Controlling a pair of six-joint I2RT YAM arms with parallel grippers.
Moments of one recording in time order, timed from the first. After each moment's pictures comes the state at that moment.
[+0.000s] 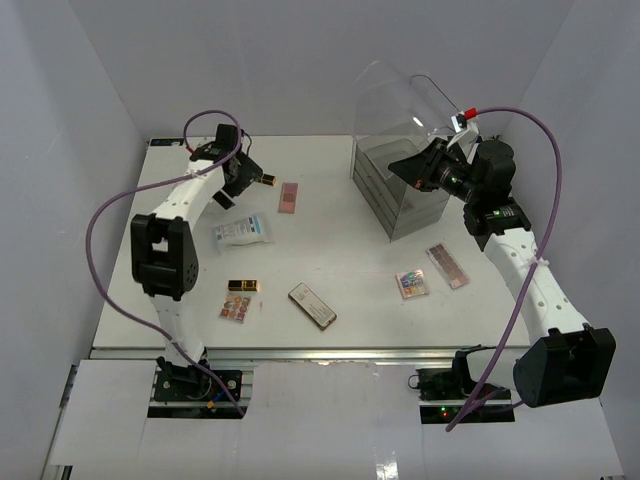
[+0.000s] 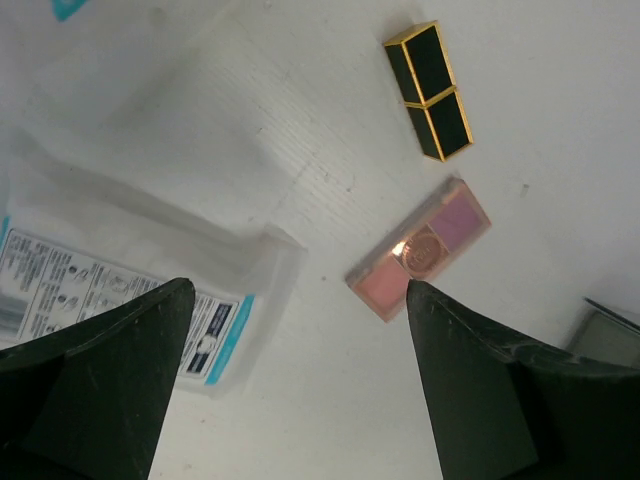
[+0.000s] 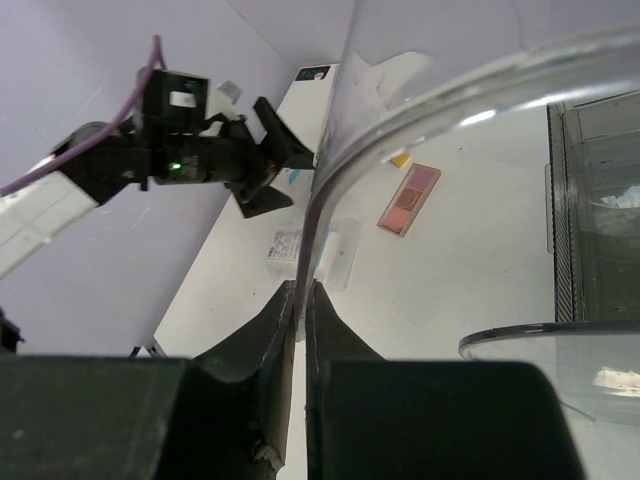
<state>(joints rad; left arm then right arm) -0.19 2.01 1.75 -0.75 -0.25 -0.95 0.20 1.23 1.14 0.00 -0.59 0.61</state>
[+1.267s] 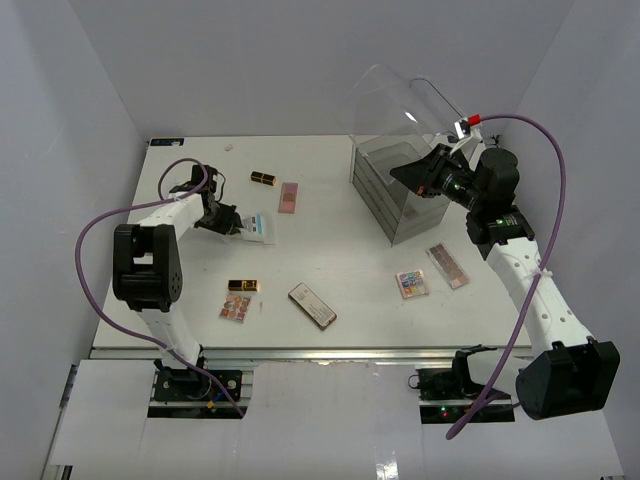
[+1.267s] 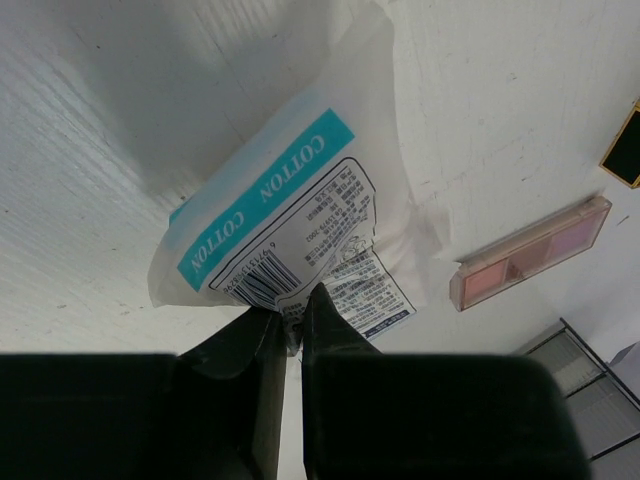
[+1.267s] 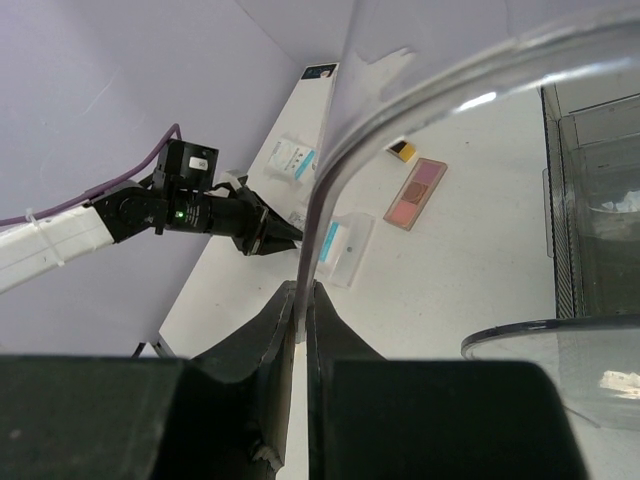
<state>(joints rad) -0.05 1.84 1.27 -0.60 0.04 -1.25 0.20 1.17 1.08 0.01 -0.59 0.63</state>
